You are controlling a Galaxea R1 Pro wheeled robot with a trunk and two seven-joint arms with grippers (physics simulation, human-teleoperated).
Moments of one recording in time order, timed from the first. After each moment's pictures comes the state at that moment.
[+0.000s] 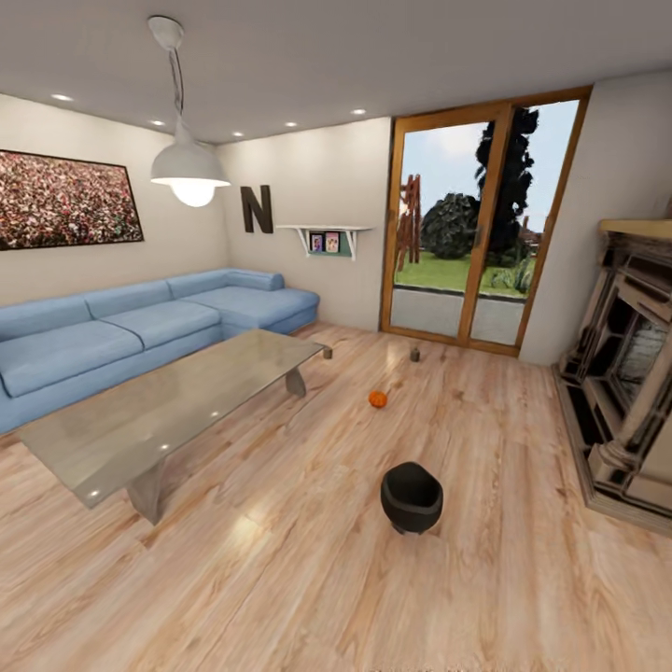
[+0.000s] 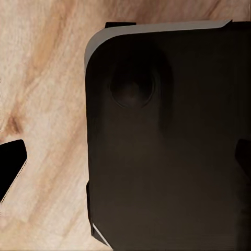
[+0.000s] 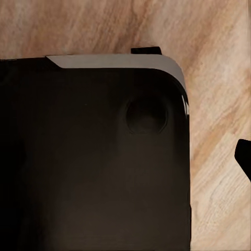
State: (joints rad) left arm -0.01 0.01 0.00 -0.01 0.00 -0.09 0.00; right arm 0.00 0.01 -0.07 -0.09 0.00 -0.07 0.01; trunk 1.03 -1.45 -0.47
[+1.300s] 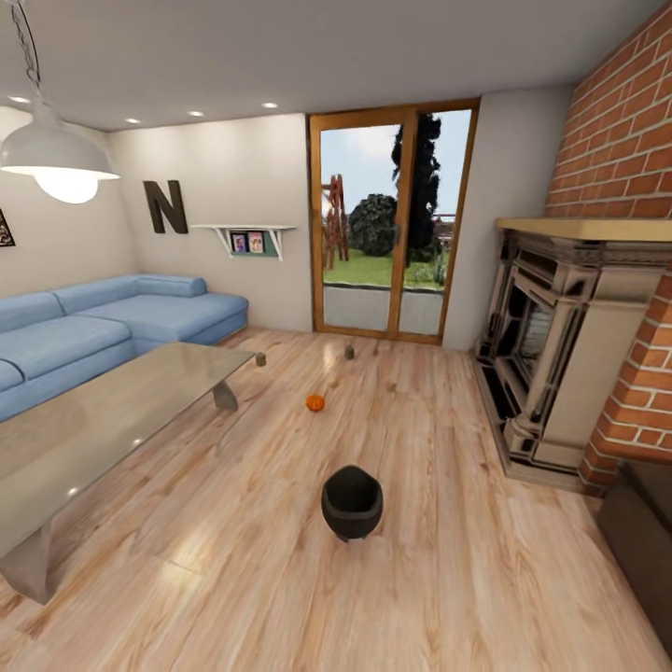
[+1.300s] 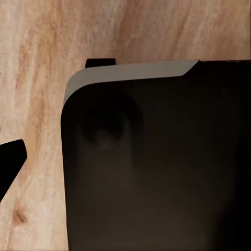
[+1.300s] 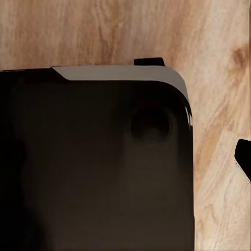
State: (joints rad) left arm -0.04 -0.02 0.00 -0.03 0.00 -0.11 0.00; right arm 0.00 0.02 -0.07 -0.10 0.00 -0.10 0.01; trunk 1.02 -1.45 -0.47
